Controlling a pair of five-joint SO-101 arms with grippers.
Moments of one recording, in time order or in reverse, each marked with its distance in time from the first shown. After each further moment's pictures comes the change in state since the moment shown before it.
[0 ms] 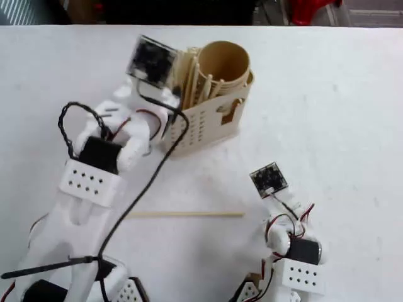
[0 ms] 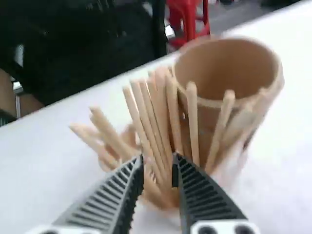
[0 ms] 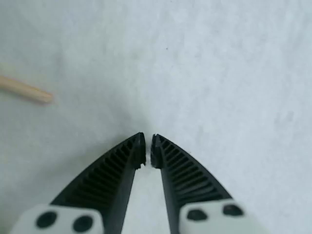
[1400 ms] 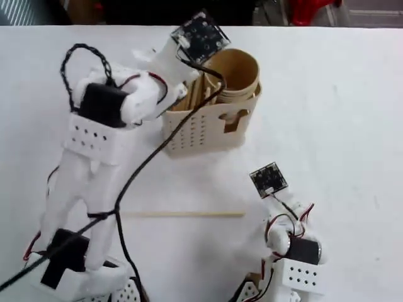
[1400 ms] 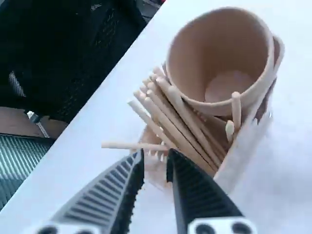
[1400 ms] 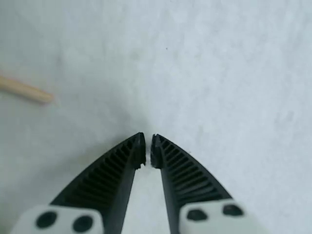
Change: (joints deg) left arm 1.7 24.0 -49.9 32.6 -20.0; right arm 0.0 0.0 0.0 -0.1 0.0
